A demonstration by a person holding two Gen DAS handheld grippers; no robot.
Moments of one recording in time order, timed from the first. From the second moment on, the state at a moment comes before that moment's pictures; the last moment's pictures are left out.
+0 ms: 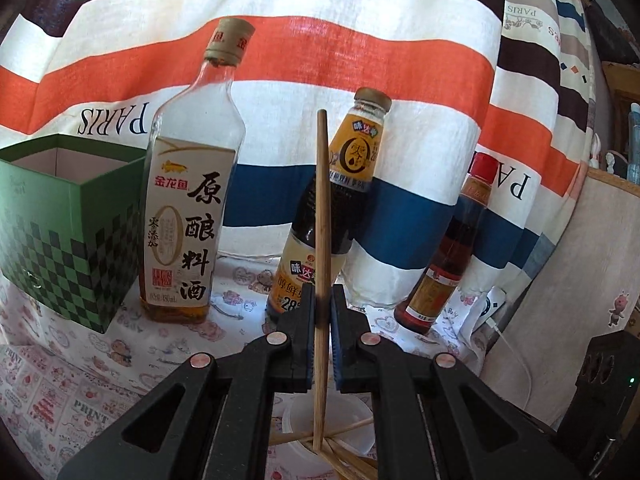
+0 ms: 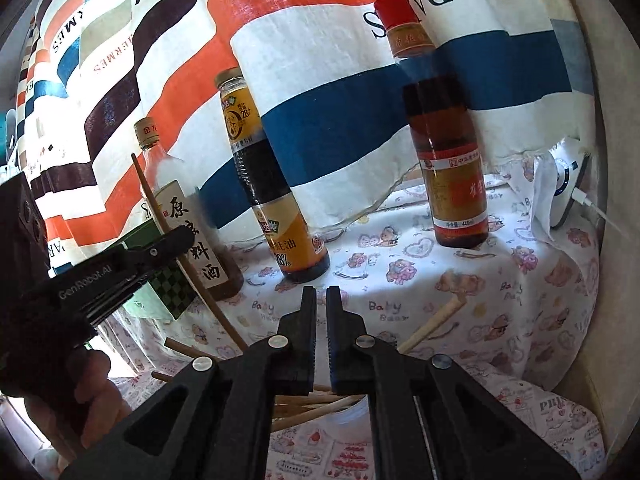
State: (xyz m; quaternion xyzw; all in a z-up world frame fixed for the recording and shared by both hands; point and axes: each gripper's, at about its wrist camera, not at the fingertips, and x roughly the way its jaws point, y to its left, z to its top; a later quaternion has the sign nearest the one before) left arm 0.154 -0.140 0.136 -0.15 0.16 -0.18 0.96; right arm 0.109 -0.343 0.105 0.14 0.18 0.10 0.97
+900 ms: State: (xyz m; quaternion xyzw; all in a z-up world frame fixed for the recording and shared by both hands) left arm 0.050 -0.087 0.151 -0.04 0.10 -0.14 0.98; right arm 0.019 -0.350 0.156 0.12 0.18 0.08 0.97
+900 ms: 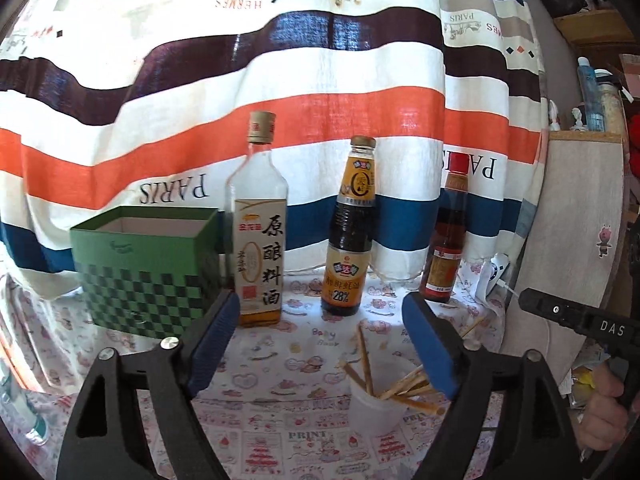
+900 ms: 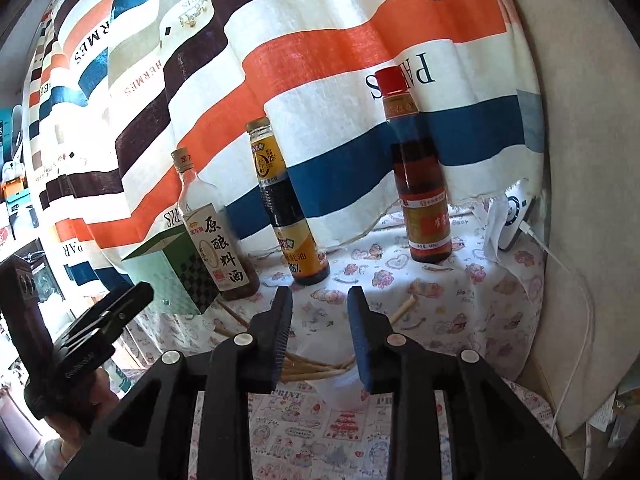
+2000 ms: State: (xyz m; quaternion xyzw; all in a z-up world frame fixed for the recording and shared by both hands) left arm 0.043 -0.042 0.019 -0.04 0.22 -0.07 0.97; right arm 0.081 -0.421 -0.041 0.09 0.48 -0.10 0.87
